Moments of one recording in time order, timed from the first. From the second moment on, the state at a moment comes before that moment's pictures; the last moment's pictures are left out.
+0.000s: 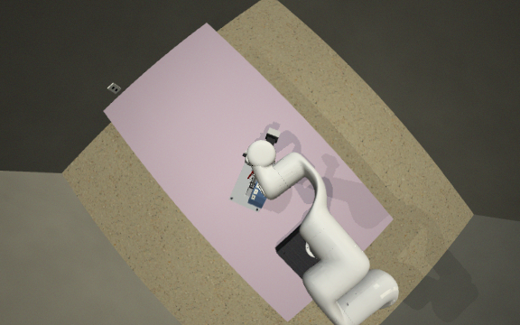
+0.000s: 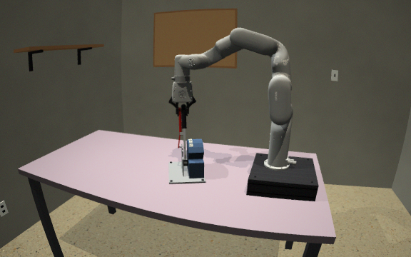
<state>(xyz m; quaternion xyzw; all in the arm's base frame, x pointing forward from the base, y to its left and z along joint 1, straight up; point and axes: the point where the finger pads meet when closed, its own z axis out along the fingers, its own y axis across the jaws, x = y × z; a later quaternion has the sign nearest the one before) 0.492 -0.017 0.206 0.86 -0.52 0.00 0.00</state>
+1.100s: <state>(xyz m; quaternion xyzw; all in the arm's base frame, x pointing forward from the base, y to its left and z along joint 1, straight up) 0.488 -0.009 0.208 0.86 -0.52 0.00 0.00</state>
